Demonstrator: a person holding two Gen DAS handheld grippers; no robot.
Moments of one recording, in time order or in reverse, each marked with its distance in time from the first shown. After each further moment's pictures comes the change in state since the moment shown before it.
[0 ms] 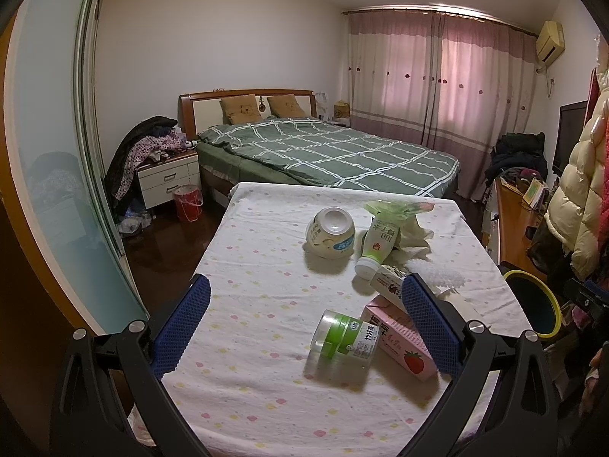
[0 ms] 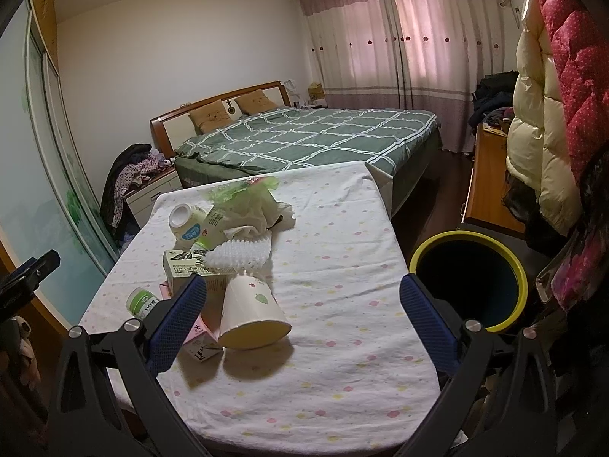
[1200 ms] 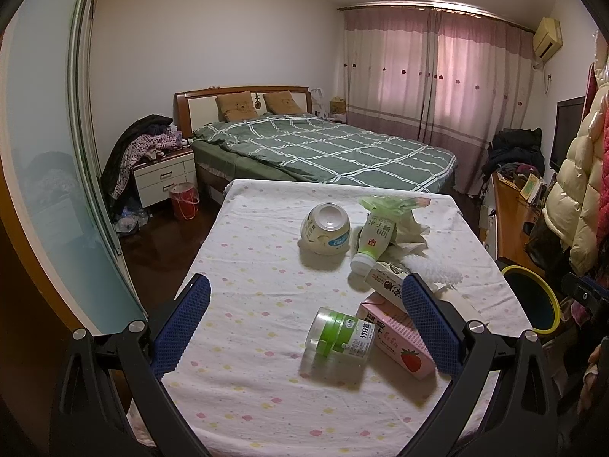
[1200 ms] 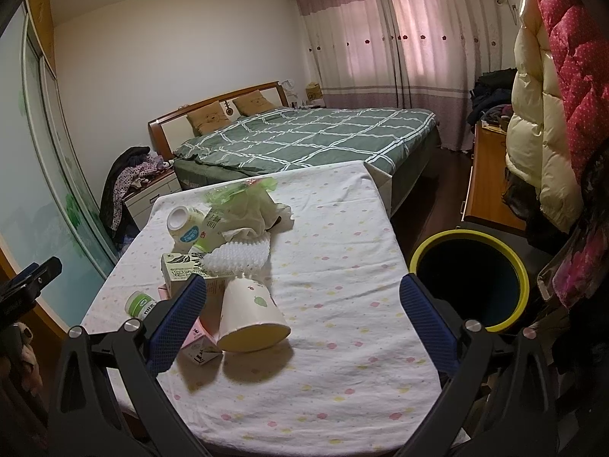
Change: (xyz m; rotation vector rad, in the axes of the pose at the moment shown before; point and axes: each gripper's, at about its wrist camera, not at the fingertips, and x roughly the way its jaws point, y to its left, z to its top) left arm 0.005 -0.003 0.000 0.008 0.015 -0.012; right arm 0.003 0.000 0.002 0.010 0.000 -0.003
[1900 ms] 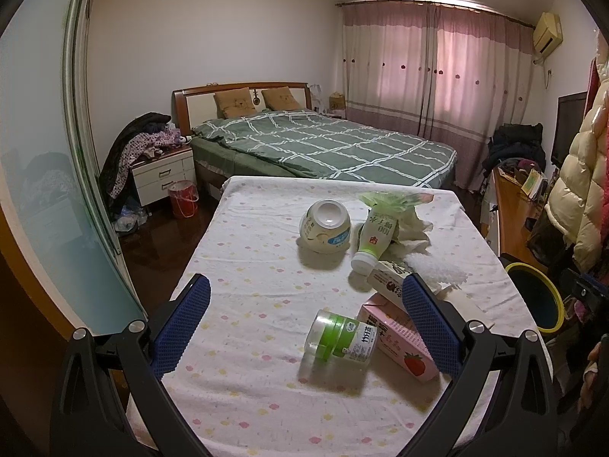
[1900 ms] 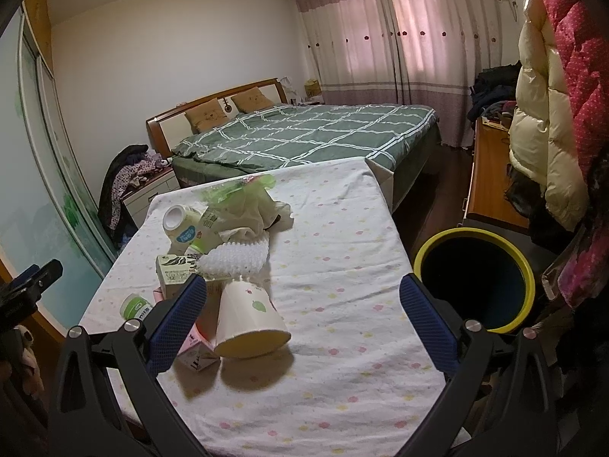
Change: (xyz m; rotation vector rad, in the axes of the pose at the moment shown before) left arm 0.017 -0.004 0.001 0.011 0.019 0.000; right arm 0.017 0.001 0.003 0.010 0.012 -0.002
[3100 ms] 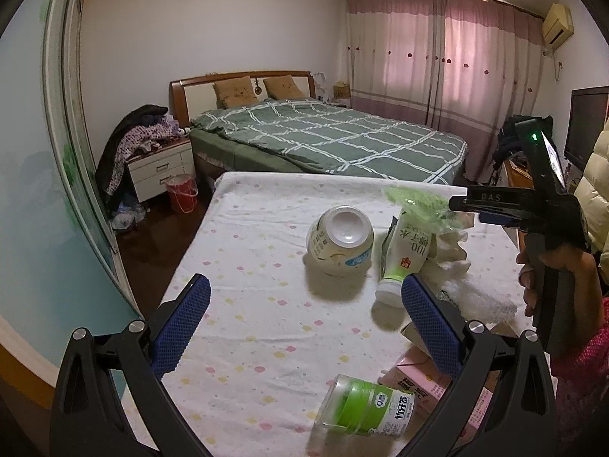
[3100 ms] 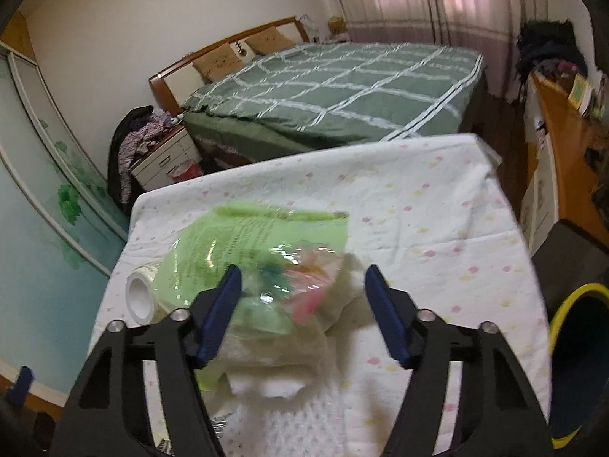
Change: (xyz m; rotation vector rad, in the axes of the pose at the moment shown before) left arm 0.114 0.002 0.028 0.009 0.051 0.015; right arm 0.262 0.061 0.107 0.043 0.281 0.132
